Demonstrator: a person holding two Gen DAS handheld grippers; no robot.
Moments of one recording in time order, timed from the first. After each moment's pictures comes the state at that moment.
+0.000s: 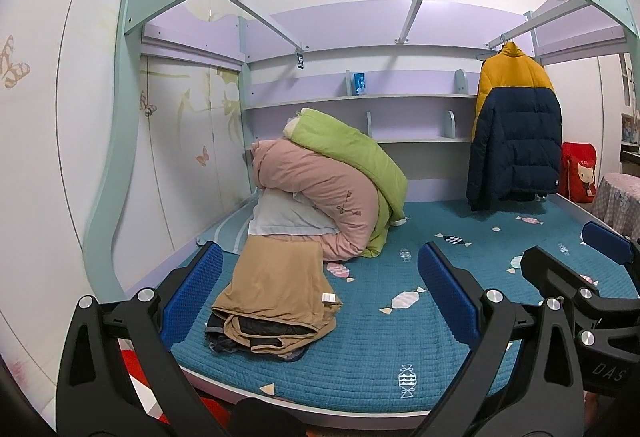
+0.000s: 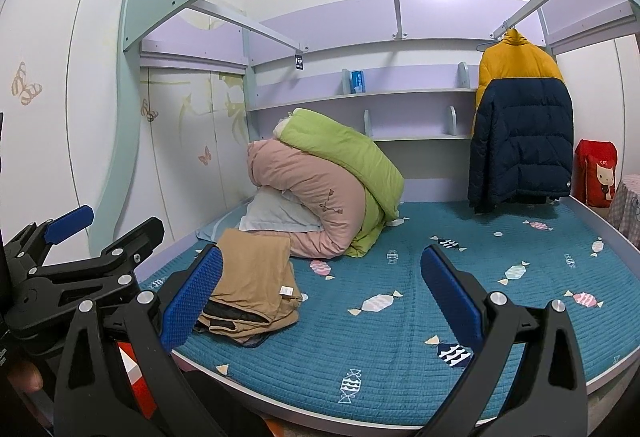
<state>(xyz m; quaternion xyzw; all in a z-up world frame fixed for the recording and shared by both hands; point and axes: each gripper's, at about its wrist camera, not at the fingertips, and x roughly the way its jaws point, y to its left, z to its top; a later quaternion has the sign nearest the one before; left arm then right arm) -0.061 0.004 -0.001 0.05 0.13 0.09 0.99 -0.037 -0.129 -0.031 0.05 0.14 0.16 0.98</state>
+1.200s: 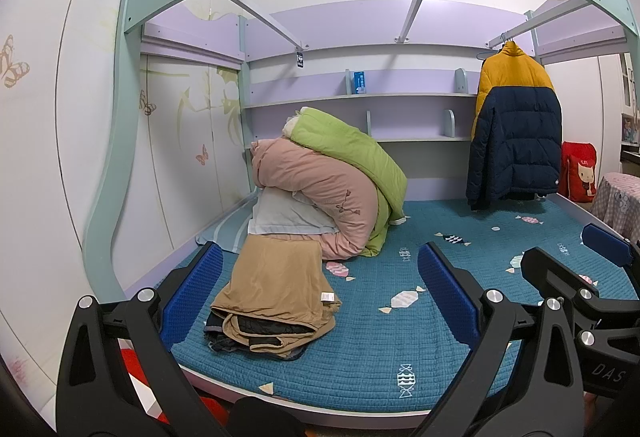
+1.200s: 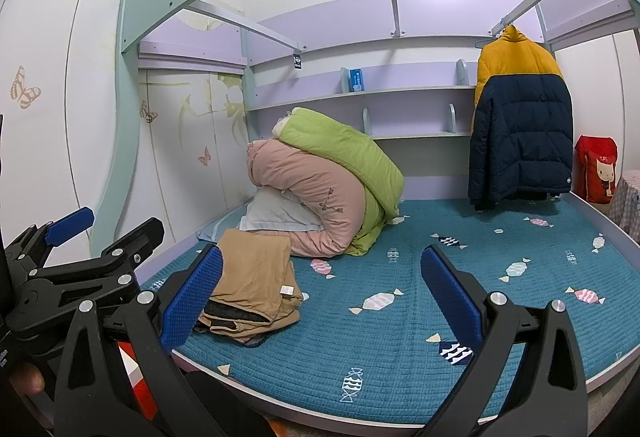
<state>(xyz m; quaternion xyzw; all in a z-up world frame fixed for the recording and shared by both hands) -0.063 0.003 0.000 0.05 0.13 0.09 0.99 -0.038 -0.123 -0.026 0.05 0.14 0.16 0.98</state>
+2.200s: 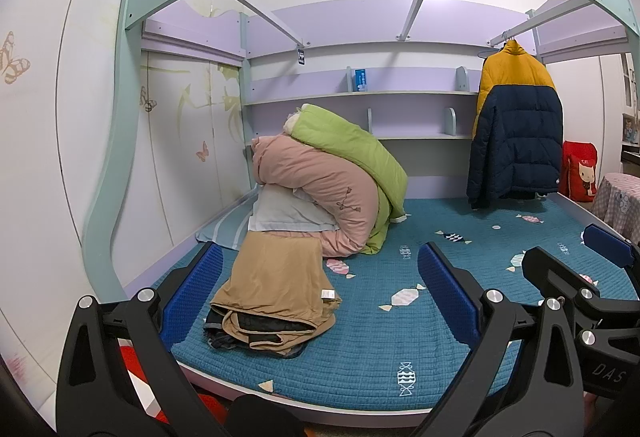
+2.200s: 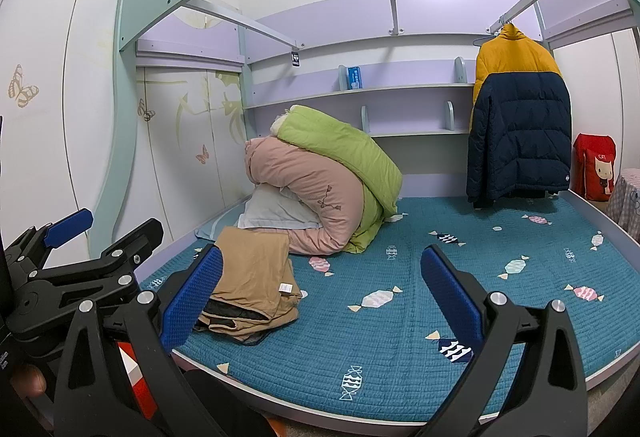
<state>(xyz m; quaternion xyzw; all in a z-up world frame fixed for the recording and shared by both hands) -0.063 0.004 -0.002 0.04 0.14 0.09 0.99 -0.040 -0.120 -0.028 0.06 0.15 0.15 0.98</state>
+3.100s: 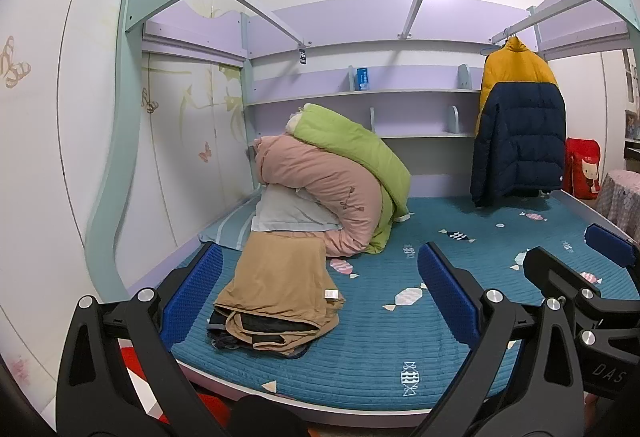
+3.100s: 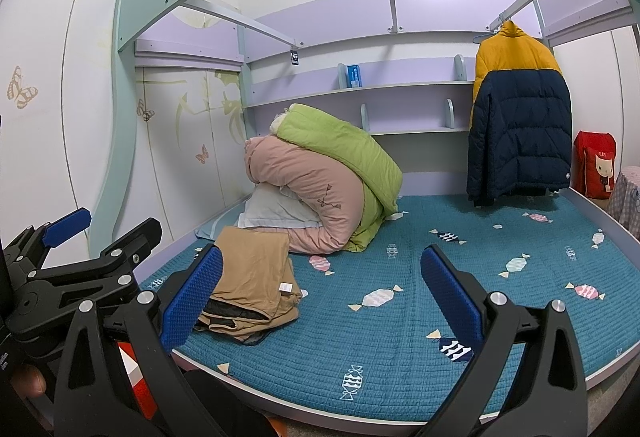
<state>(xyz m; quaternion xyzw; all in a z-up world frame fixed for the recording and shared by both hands) -0.064 0.007 -0.002 0.04 0.14 0.09 0.99 -0.041 -0.119 -0.029 0.06 0.15 0.15 0.98</state>
